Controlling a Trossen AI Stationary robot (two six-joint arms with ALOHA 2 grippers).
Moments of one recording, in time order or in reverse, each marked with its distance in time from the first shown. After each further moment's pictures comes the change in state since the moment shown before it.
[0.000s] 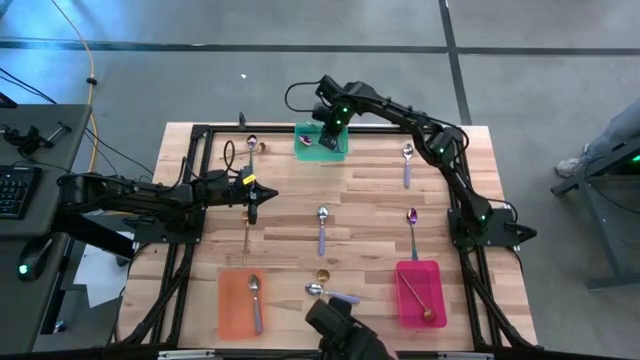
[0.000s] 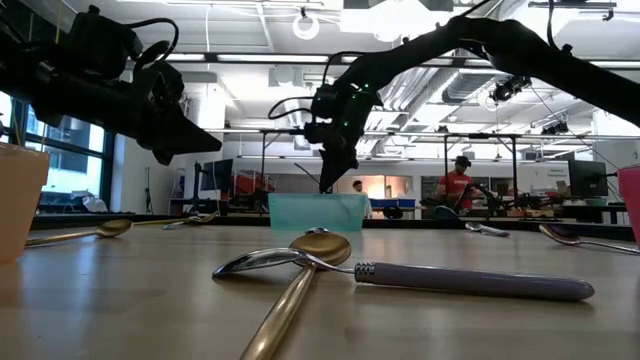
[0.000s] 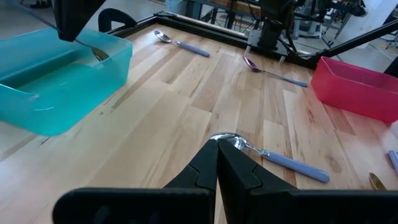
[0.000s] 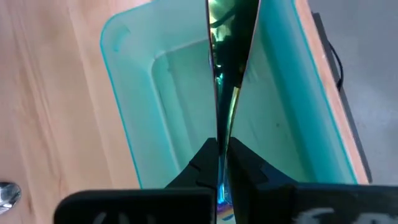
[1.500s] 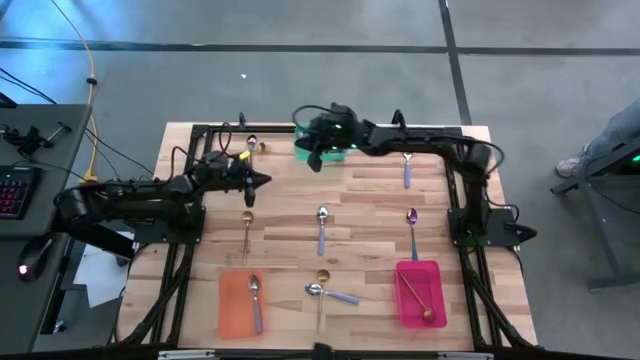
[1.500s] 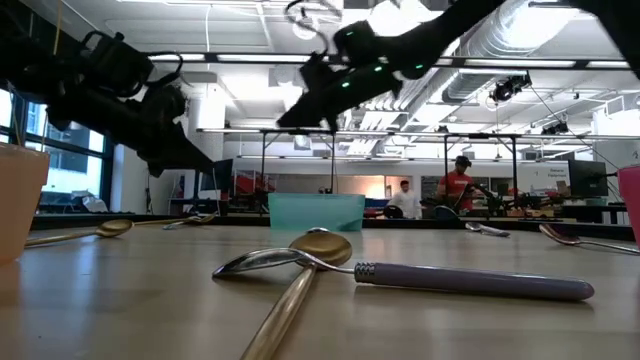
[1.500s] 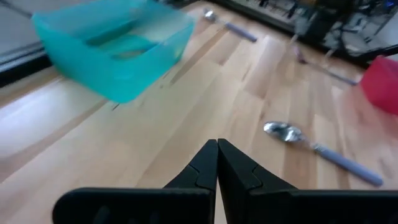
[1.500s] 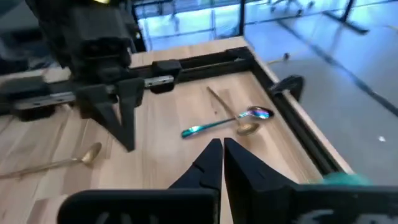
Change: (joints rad) left arm 0.339 -0.003 0.043 -0.183 0.224 0.039; right arm 0.210 -0.477 -0.879 1.232 0.002 0.275
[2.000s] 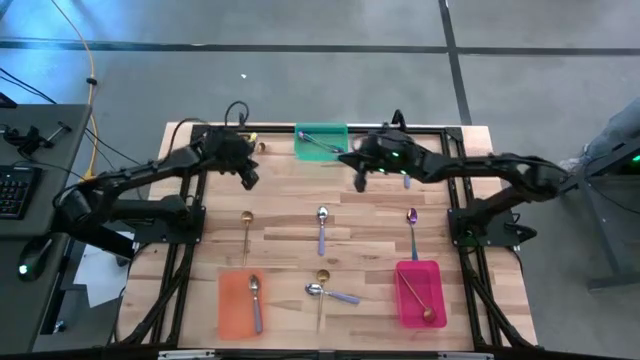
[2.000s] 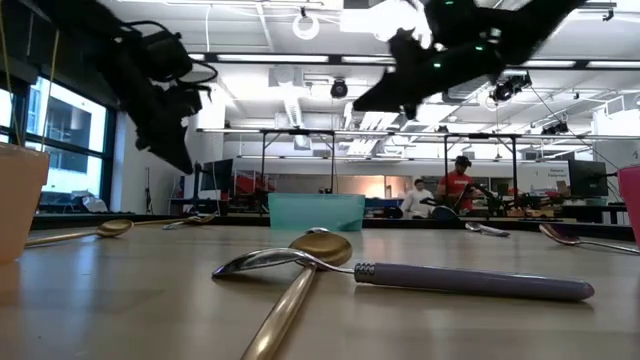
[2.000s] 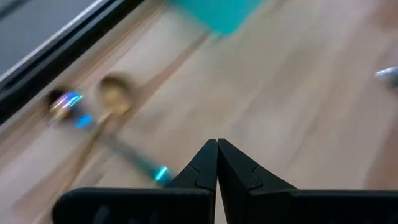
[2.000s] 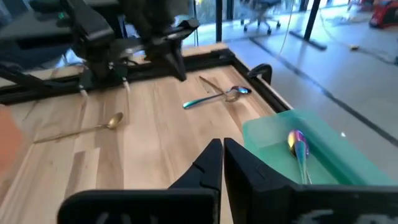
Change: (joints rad) left arm 0.119 0.070 0.445 -0.872 -0.230 0.173; right arm 0.054 -0.540 -0.645 0.201 0.146 0.032
